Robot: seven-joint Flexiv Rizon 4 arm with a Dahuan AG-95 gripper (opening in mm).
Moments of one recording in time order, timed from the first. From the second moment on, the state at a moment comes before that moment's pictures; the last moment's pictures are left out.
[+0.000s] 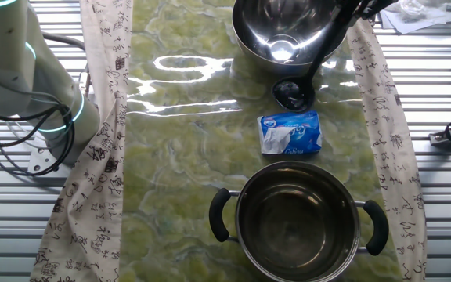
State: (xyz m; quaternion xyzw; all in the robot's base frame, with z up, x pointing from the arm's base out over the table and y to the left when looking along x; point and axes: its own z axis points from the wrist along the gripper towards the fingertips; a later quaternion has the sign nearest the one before) arm 0.578 0.116 0.282 0.50 -0.85 0.00 0.13
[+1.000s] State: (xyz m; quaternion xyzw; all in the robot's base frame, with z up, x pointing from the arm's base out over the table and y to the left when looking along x) arm 0.577 0.117 0.283 0.51 -0.85 0.00 0.12
